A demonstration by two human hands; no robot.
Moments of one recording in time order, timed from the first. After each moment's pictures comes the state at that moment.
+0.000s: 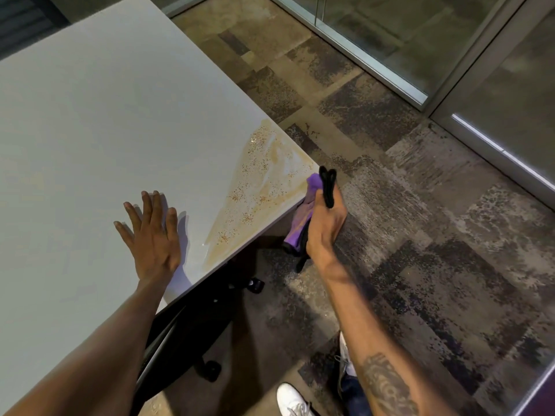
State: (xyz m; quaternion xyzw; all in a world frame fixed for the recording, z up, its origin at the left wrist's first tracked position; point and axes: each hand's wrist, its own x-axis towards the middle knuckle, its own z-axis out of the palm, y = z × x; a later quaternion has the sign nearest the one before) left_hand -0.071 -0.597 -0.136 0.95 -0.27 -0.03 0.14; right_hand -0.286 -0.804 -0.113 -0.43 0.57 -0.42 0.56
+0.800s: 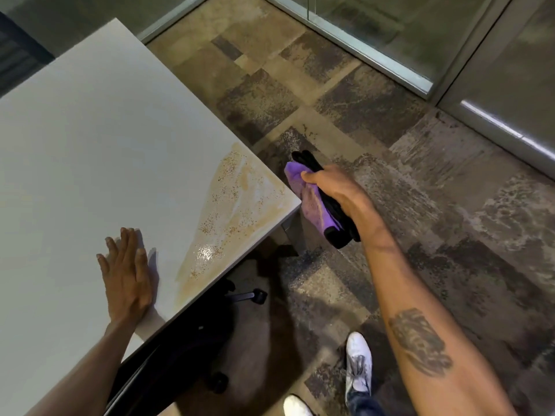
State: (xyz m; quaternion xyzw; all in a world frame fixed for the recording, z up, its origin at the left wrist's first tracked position) left_hand -0.061 -0.592 -0.141 0.94 -0.32 -0.03 0.08; right_hand -0.310 -0.974 -0.091 -0.61 0.52 -0.02 0.60
